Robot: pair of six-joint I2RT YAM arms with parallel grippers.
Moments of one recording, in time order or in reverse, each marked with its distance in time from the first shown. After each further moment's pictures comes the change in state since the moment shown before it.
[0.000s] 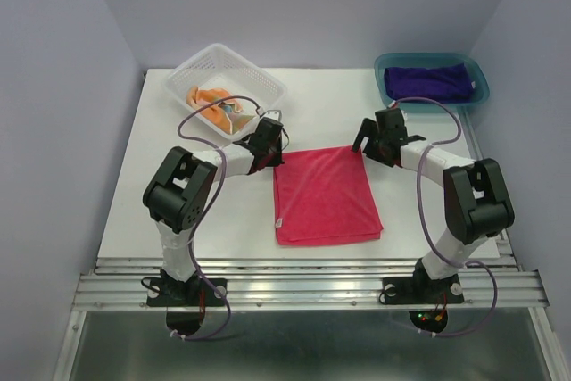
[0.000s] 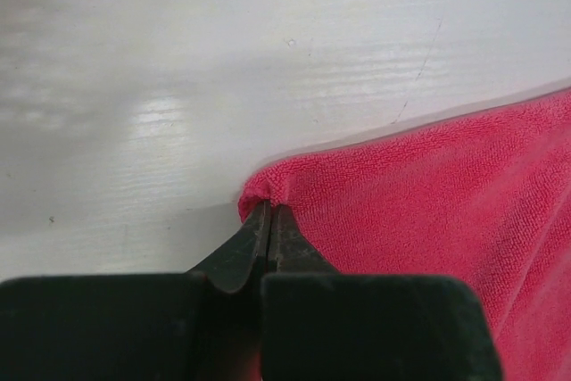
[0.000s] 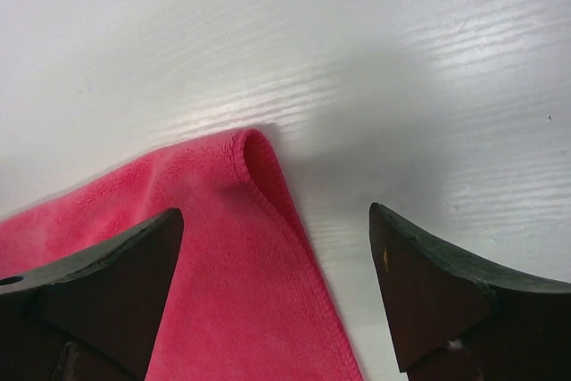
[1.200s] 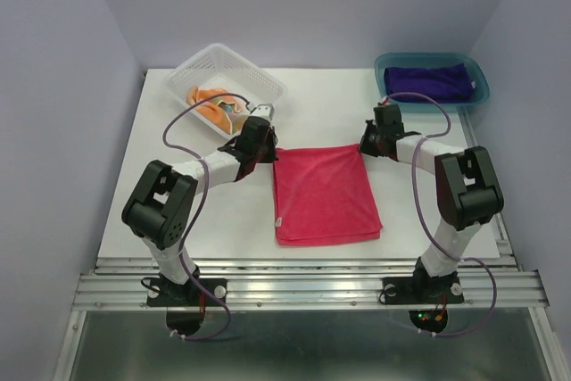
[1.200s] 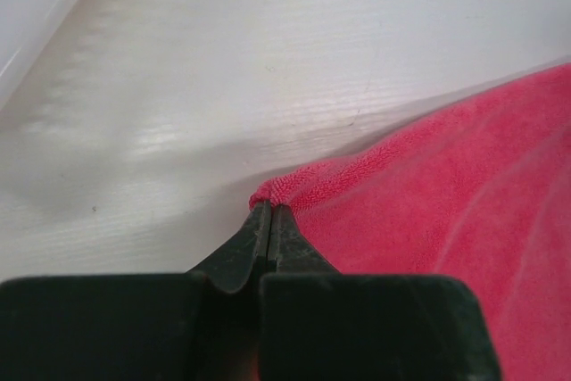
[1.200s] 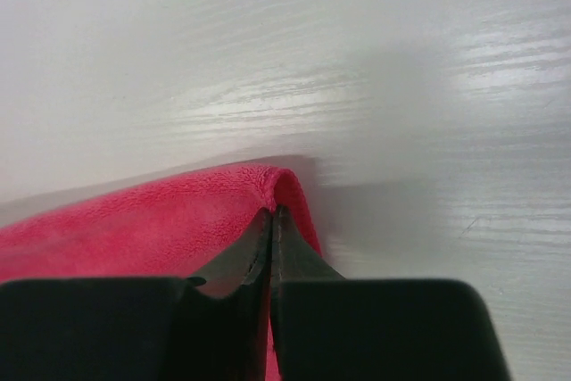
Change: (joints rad) left arm 0.039 -0.166 -0.124 0.111 0.054 0.032; right arm -0.024 0.135 0.072 0.079 -0.108 -0.103
